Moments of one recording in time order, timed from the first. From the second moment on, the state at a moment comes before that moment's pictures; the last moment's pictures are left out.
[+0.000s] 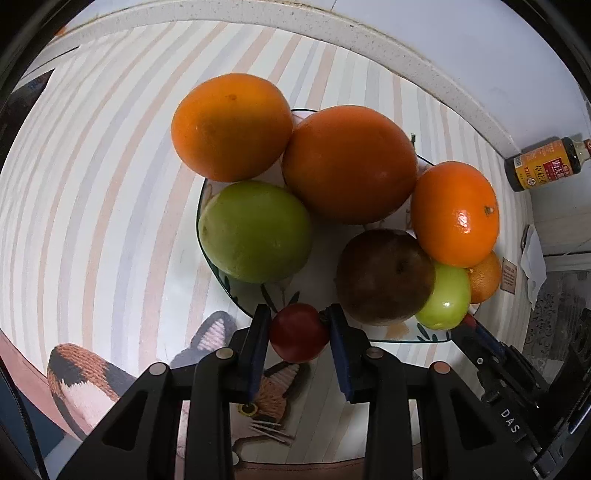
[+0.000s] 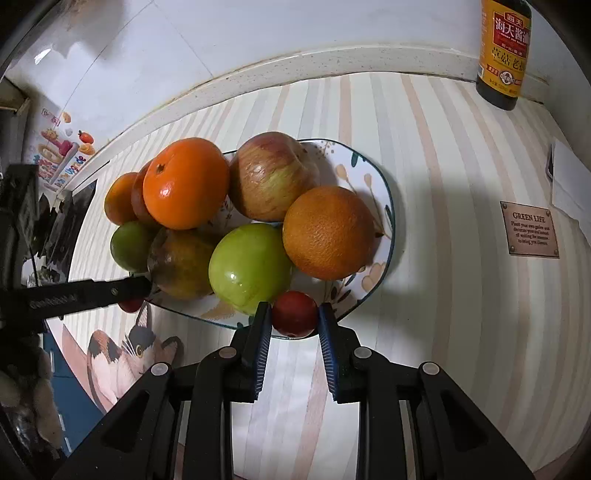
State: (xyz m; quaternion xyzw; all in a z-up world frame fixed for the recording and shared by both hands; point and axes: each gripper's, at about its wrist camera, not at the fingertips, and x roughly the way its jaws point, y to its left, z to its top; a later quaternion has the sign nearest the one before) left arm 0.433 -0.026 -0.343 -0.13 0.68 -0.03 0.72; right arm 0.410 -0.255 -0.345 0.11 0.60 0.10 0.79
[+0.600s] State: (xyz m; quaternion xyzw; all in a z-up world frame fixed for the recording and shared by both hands) left arm 0.424 -0.020 -0.328 -0.13 0.67 -0.01 0.73; right arm 0.408 -0.266 -0.332 0.13 0.60 0.09 0.79
